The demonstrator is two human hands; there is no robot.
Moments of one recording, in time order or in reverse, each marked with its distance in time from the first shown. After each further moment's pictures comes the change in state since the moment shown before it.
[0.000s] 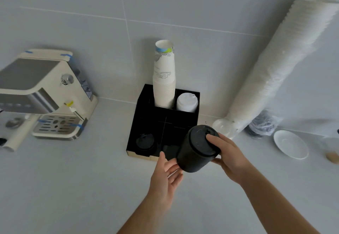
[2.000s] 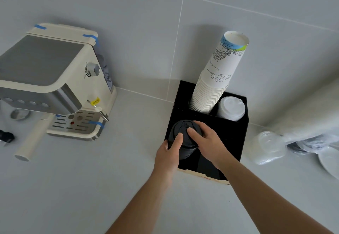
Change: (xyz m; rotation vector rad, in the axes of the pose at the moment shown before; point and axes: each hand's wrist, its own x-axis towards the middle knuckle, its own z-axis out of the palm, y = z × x) left_hand 0.085 0.137 -0.066 0.488 0.092 0.138; right_hand 0.141 0.018 0.166 -0.413 -0.024 -0.143
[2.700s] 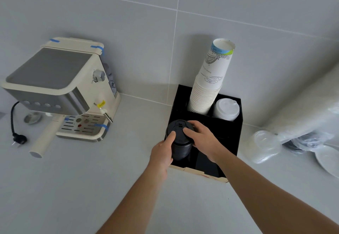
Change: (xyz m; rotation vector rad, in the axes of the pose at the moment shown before) left_hand -0.005 0.006 -0.010 -0.127 -0.001 -0.067; right_hand -0.006 -0.013 0.000 0.016 -0.064 0.077
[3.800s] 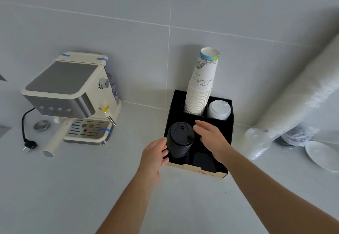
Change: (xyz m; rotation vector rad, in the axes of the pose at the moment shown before) left_hand -0.050 -0.001 -0.021 -0.106 0.027 0.111; right_hand -0.048 -0.011 -0.021 0.070 0.139 0.011
